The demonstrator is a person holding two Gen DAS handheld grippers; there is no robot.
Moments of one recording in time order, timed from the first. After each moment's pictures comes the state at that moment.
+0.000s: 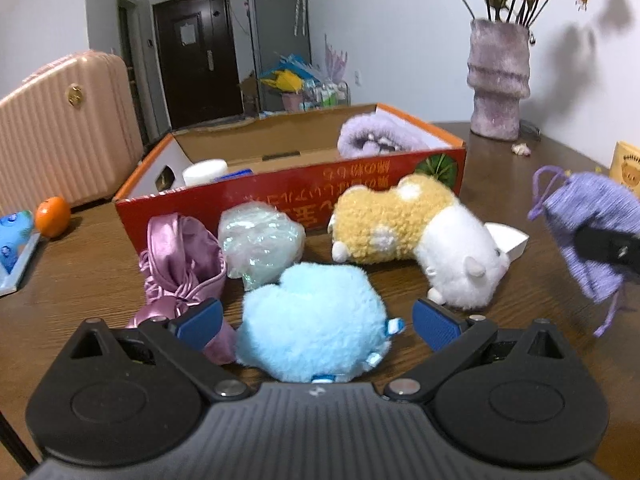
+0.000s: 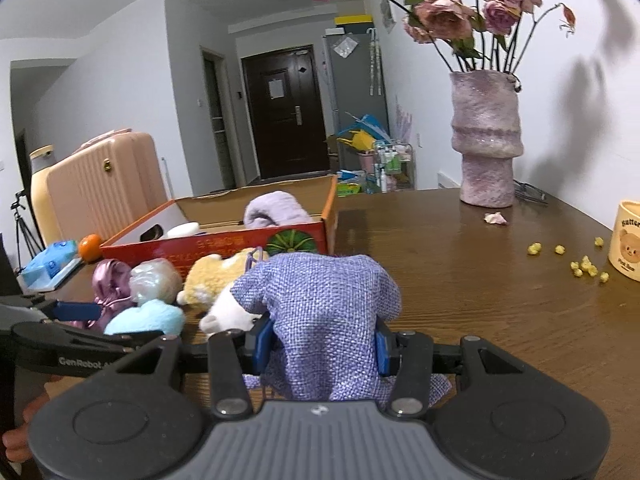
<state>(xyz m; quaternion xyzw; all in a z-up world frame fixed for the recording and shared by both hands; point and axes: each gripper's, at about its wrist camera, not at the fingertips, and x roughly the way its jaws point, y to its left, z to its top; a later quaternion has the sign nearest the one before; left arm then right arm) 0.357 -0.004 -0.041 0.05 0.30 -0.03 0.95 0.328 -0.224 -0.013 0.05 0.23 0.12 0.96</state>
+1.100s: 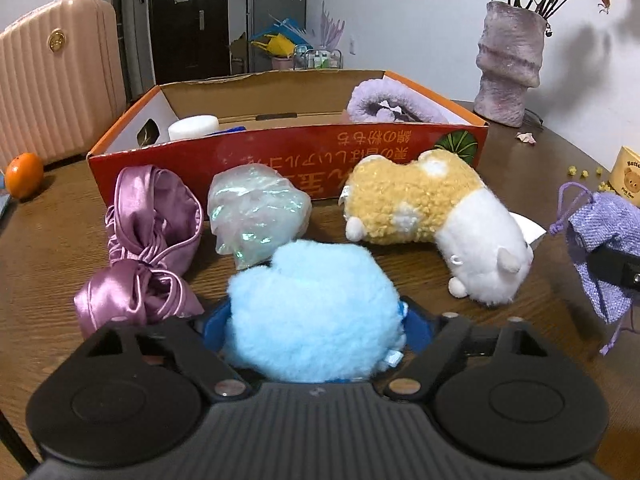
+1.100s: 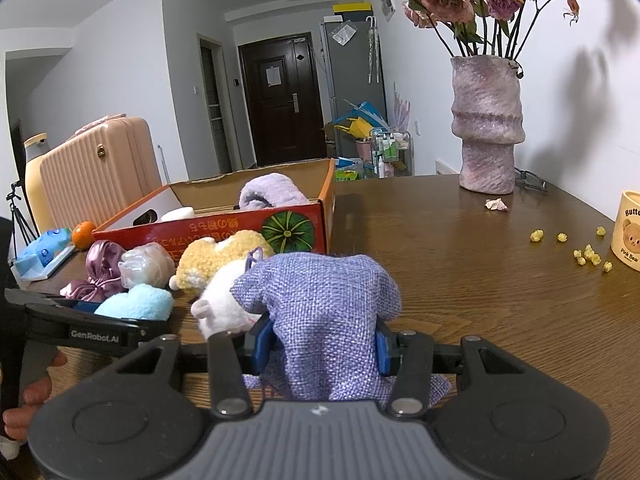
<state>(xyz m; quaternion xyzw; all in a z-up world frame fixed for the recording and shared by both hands) 0.392 0.019 -0.061 0.00 0.36 -0.05 0.93 0.334 -0.220 -0.022 0.04 0.25 0.12 0.96</state>
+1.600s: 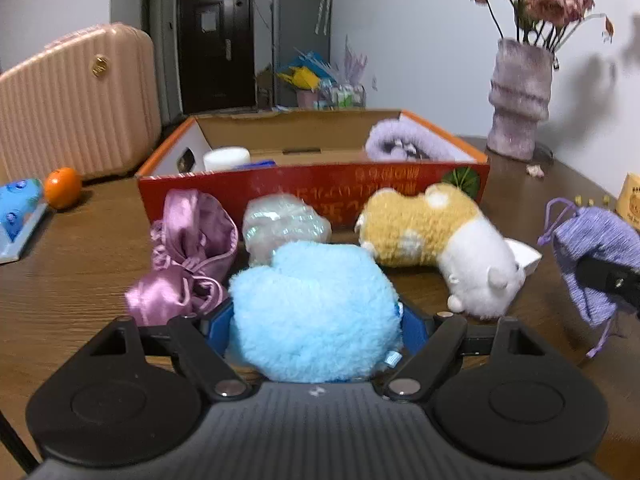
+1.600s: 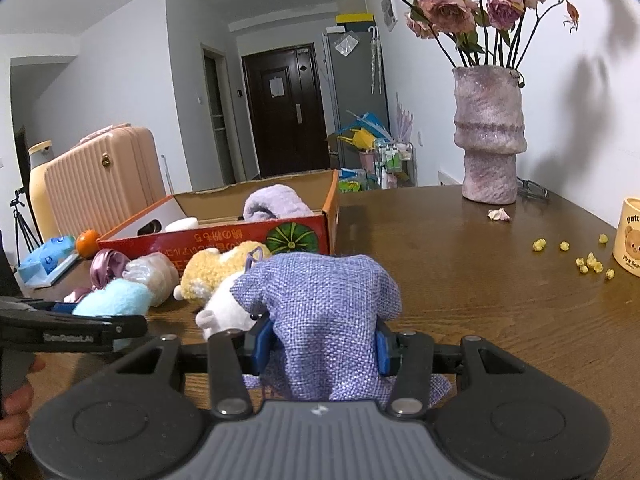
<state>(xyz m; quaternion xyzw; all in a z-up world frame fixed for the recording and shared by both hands) 0.362 0.019 -0.046 0.00 0.31 -0.02 0.95 0.330 -0.219 -0.021 0.04 0.23 0.13 0.96</state>
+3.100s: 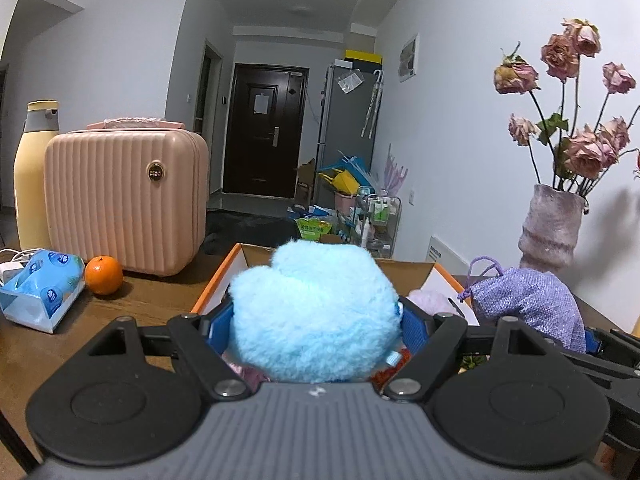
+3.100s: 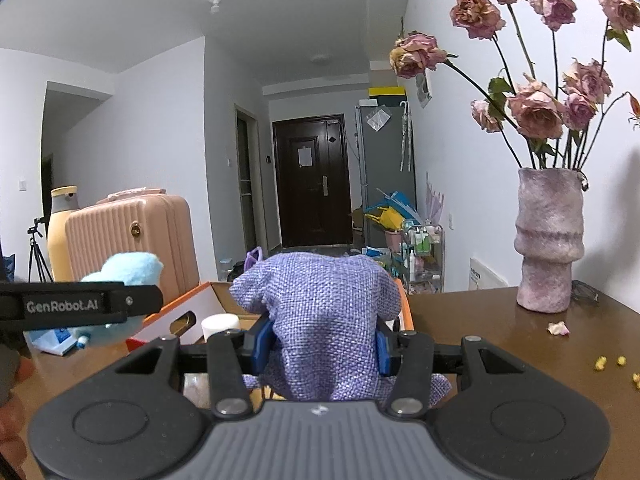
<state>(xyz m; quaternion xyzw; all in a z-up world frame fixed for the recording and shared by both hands) 0.363 0.037 0.036 -0.06 0.15 0.05 0.99 0.379 -0.145 0.029 0.03 0.11 0.15 0.98</state>
